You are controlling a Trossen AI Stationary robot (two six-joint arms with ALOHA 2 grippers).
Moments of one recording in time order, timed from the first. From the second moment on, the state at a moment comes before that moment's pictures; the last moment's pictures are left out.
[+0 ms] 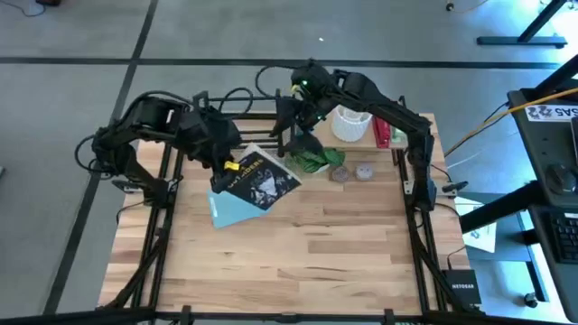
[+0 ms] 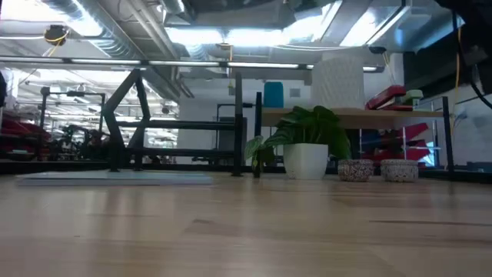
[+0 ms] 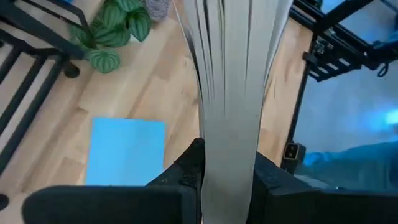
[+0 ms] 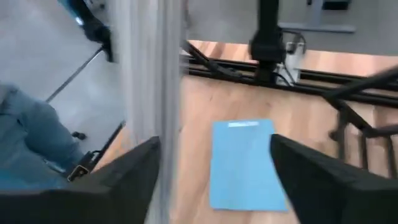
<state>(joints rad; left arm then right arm) -0.03 1.57 2.23 -1.57 -0.01 -0.49 -0.30 1.99 2.36 -1.09 -0.78 -0.32</state>
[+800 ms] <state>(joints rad) -0.06 1.57 2.22 -1.56 -0.03 -0.49 -0.20 2.04 2.35 -1.02 -0.63 -0.29</state>
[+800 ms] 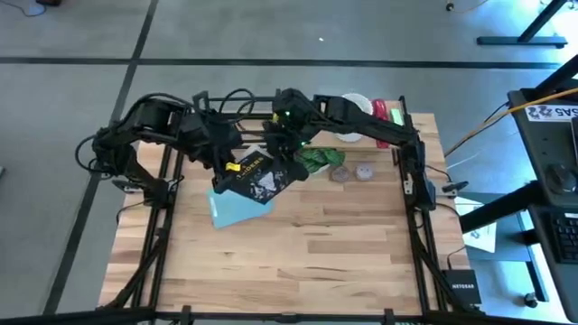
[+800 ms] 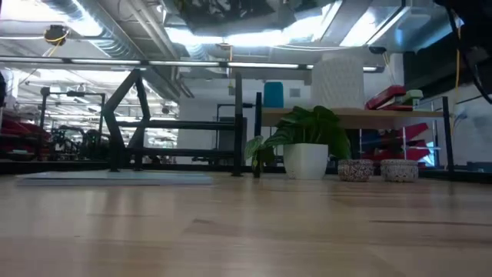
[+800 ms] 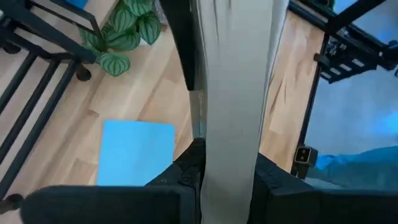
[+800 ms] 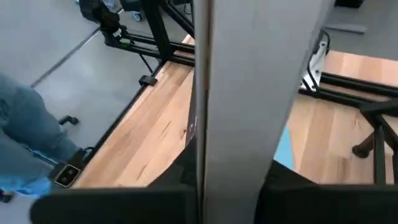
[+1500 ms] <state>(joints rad) -0.05 1.51 2.22 -1.52 -0.10 -0.53 -0.31 2.00 2.36 -1.01 -0.71 -0.29</state>
